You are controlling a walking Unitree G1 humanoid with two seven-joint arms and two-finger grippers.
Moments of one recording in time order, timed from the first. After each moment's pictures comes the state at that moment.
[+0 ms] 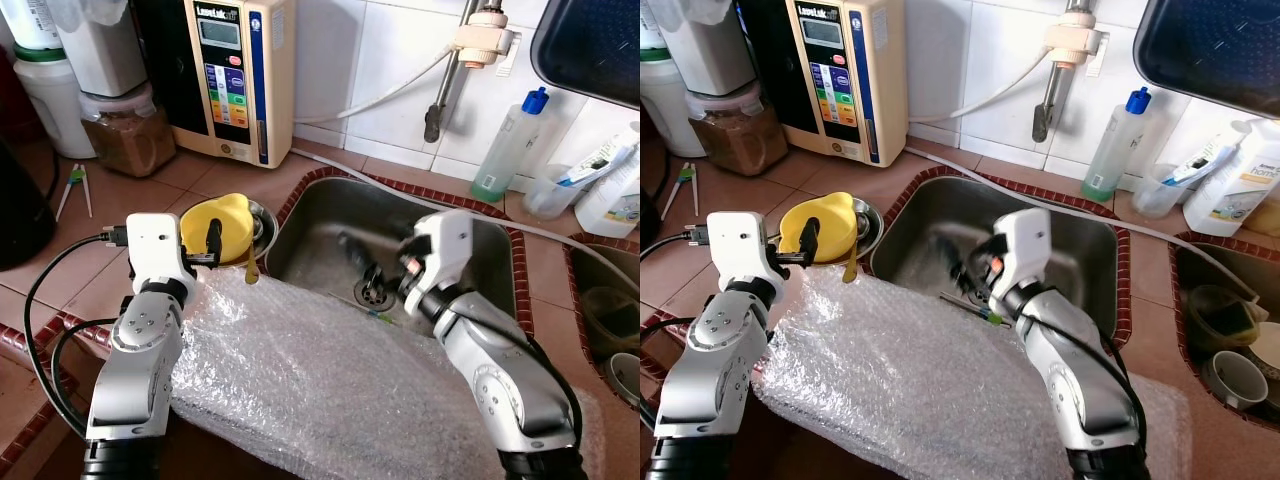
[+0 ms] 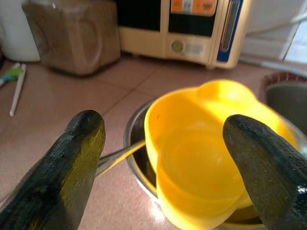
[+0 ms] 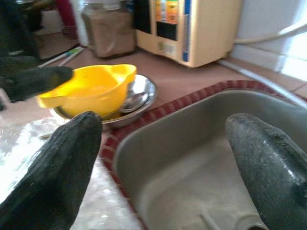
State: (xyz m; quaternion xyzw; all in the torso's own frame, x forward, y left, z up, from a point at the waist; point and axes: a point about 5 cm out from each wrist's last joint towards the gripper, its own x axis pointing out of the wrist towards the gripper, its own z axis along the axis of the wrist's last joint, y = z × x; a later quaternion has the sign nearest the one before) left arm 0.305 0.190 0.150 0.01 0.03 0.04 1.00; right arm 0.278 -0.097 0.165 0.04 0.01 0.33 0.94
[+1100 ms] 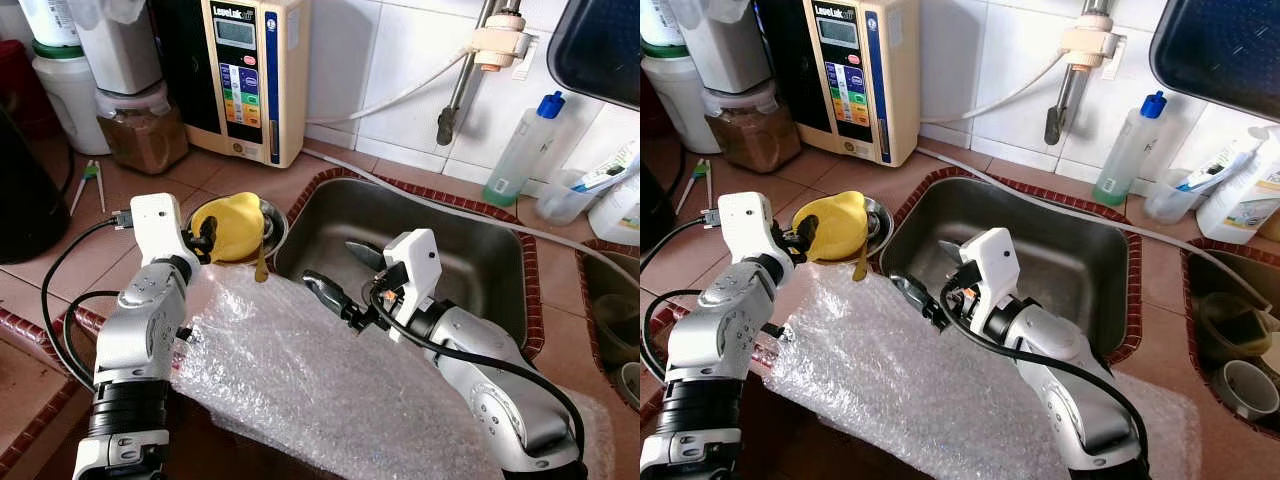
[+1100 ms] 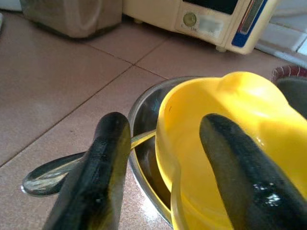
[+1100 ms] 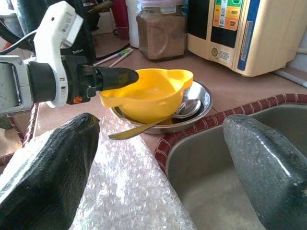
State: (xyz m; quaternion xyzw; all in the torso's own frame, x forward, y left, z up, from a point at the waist) left arm 0.337 0.190 0.154 -0.07 0.11 0.03 0.99; right arm 0.264 -0.084 0.170 0.03 0.01 0.41 0.91
